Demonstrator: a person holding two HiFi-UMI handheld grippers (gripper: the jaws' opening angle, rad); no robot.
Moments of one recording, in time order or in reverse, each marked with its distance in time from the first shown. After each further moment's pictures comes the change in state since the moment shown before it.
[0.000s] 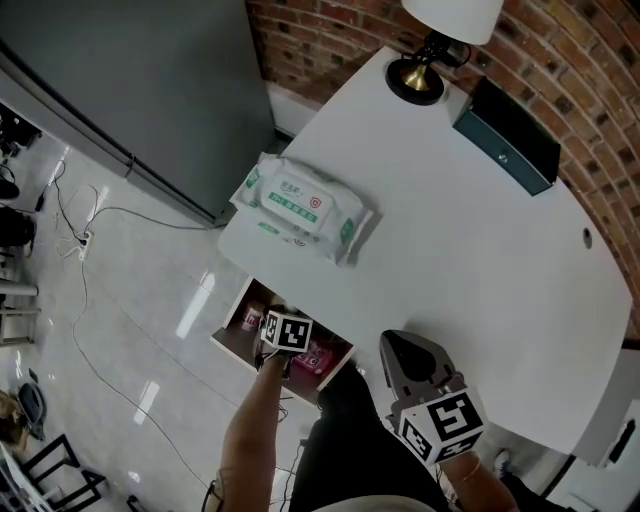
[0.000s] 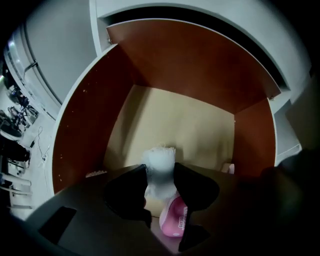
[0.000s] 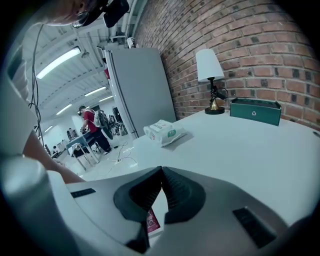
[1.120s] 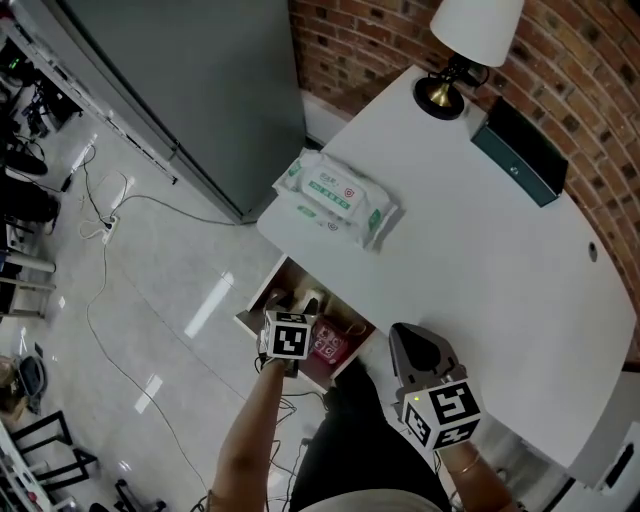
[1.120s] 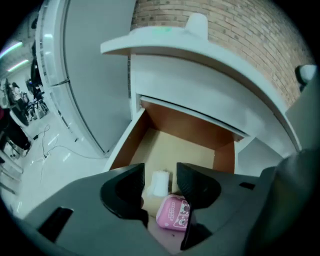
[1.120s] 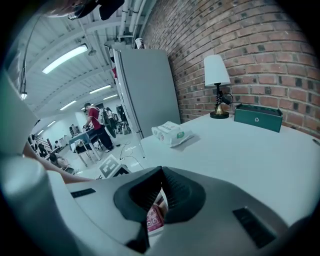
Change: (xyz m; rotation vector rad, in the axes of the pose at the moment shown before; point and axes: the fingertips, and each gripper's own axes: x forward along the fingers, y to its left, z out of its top) left arm -0.121 0.008 0.023 -0.109 -0.293 0.003; right arm -0.024 0.031 -0.002 -0.049 -0.010 0.000
